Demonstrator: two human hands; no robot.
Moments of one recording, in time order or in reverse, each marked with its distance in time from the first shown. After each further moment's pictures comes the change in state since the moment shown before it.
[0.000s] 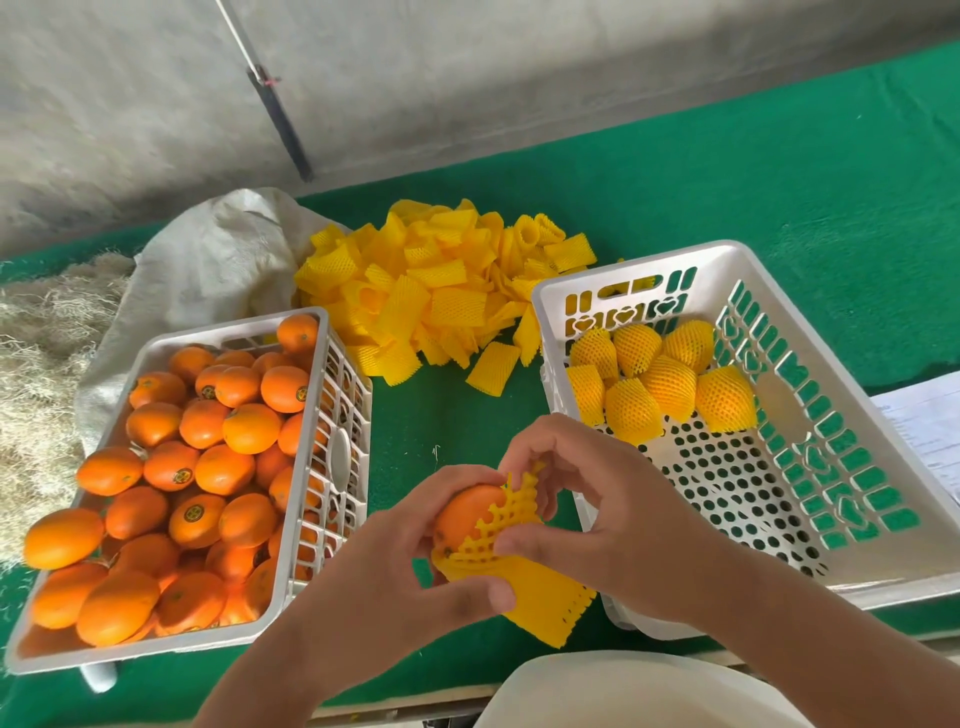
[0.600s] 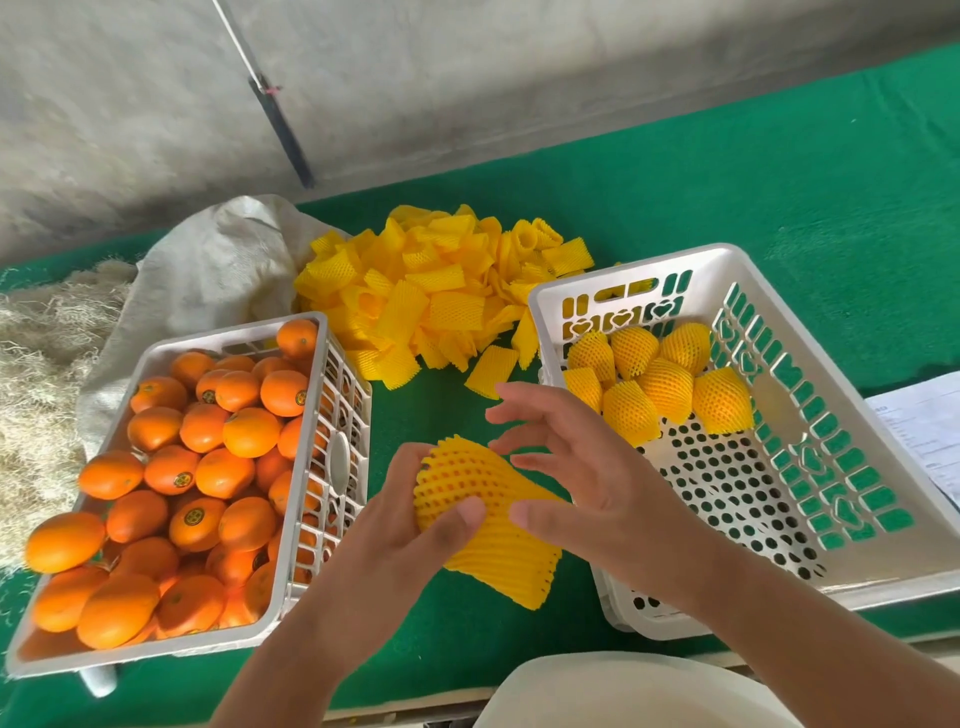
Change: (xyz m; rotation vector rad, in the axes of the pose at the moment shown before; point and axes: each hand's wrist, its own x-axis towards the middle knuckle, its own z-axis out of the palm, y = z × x) left_hand 0.012 -0.004 0.006 -0.187 0.178 -0.008; right_hand 0.003 0.006 0.001 0.272 0.002 0.055
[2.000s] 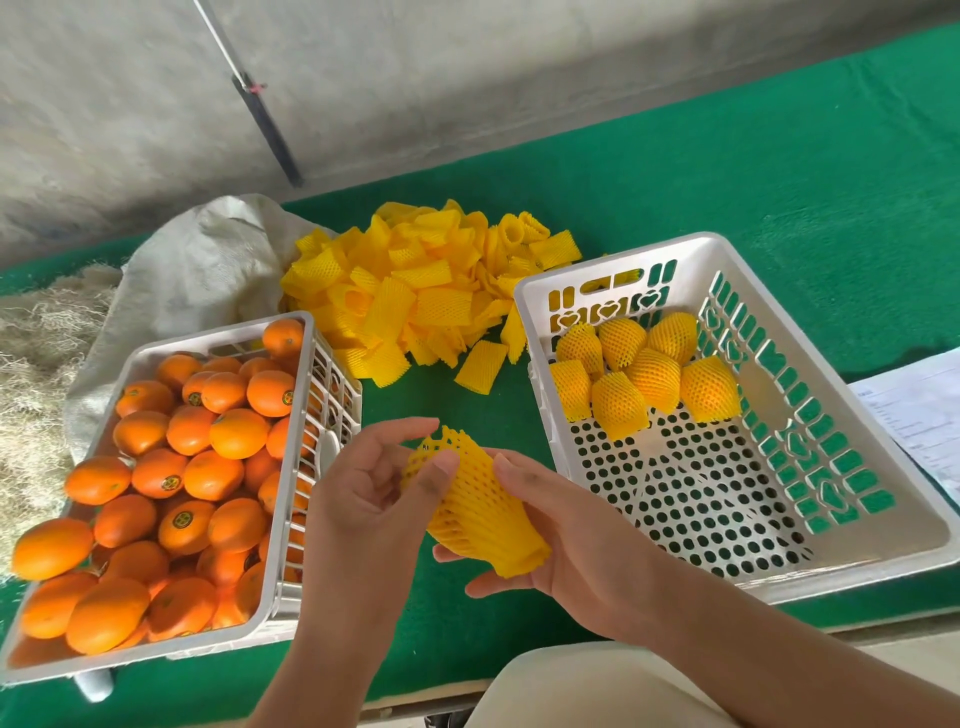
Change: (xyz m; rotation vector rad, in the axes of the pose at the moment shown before) left_hand 0.008 0.010 0.027 -0.144 0.471 0.140; right_hand -0.007 0.017 0.027 0.808 -0.082 0.505
